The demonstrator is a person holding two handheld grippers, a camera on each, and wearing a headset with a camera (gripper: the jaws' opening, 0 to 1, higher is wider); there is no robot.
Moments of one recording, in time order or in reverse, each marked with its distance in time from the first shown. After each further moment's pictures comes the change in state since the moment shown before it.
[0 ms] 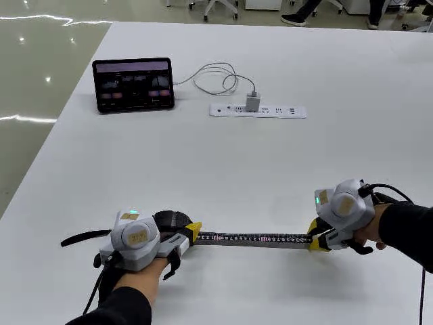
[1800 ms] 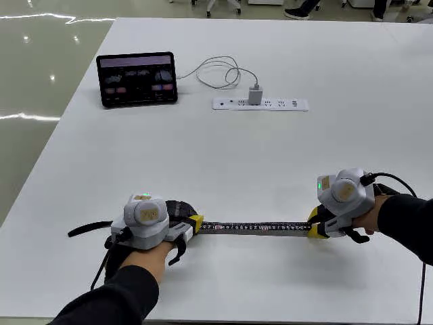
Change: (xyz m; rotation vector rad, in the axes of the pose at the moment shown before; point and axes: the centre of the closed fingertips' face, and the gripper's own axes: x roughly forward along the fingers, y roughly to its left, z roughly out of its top) left arm 0.000 -0.009 -0.008 0.052 0.098 -0.030; right arm 0.000 -0.006 0.006 0.091 -0.061 -0.043
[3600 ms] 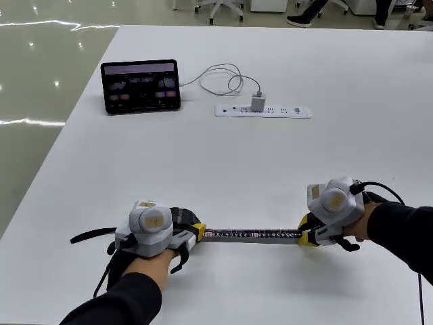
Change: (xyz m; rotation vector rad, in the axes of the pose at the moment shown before) left arm 0.001 -0.001 -0.001 0.022 0.017 0.003; right arm 0.011 0.004 0.025 -0.048 -0.027 0.016
